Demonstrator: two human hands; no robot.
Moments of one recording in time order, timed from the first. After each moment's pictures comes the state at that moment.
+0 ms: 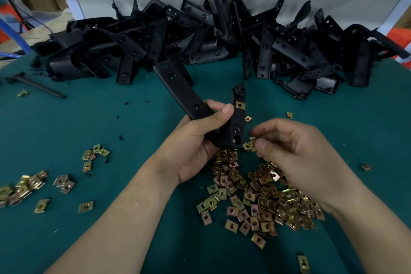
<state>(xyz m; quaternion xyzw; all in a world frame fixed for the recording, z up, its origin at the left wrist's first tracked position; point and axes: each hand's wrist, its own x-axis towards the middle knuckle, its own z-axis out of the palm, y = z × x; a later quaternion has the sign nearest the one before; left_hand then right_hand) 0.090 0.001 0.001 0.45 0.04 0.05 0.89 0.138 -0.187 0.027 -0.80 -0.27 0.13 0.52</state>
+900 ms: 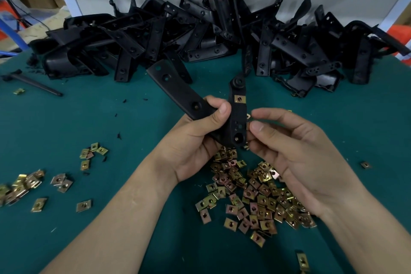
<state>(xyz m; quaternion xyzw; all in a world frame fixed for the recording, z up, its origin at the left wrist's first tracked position) 0.091 0.003 -0.007 0.44 -0.01 0.04 0.90 0.127 -0.175 0.031 -0.58 -0.14 0.25 0.76</state>
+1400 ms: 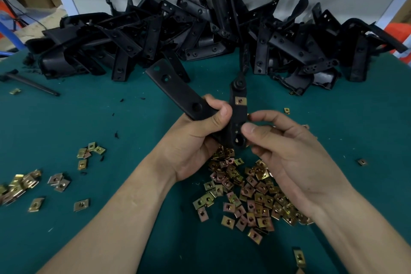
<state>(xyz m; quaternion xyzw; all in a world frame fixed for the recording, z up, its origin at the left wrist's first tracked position) 0.090 -0.001 -0.006 0.45 -0.02 0.03 0.89 0.124 -0.173 0.023 -0.61 -0.13 0.25 0.74</state>
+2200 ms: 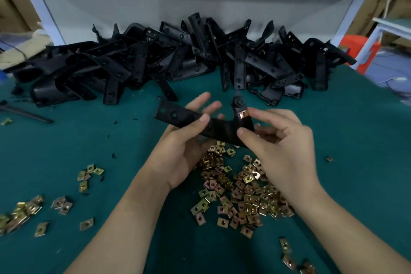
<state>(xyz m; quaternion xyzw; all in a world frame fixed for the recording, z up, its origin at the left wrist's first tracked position) 0.091 0.009 0.000 0.45 -0.04 0.05 0.89 0.121 -0.175 0.030 -0.77 -0.18 -0.10 0.60</state>
